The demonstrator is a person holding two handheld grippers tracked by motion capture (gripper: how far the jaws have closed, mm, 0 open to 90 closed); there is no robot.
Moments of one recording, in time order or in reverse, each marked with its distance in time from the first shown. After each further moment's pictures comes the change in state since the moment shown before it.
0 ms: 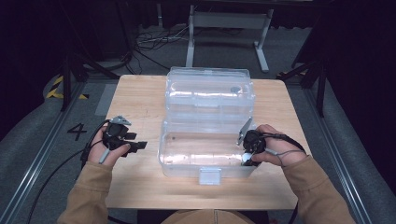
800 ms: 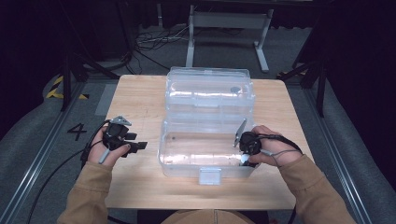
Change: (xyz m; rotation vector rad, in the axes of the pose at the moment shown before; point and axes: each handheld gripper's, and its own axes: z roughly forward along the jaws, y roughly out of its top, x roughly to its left) left arm -0.001 -0.001 0.001 0.001 -0.003 -0.003; right arm 0.002 0.009 0.007 0.046 -0.003 -0.021
